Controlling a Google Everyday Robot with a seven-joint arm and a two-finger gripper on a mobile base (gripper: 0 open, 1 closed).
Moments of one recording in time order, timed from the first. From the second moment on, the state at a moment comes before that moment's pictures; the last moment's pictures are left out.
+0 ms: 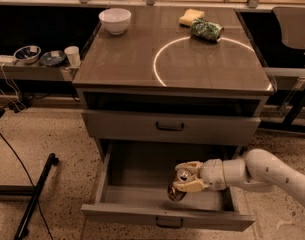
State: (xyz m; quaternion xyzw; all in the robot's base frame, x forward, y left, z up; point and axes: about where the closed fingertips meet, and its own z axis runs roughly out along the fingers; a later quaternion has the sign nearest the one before) arm 0.484 -0.109 0.534 -0.47 0.68 0.40 0.38
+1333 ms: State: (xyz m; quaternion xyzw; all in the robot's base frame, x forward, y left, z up) arm 0.502 -0.001 0.468 -0.48 0.70 0.27 0.45
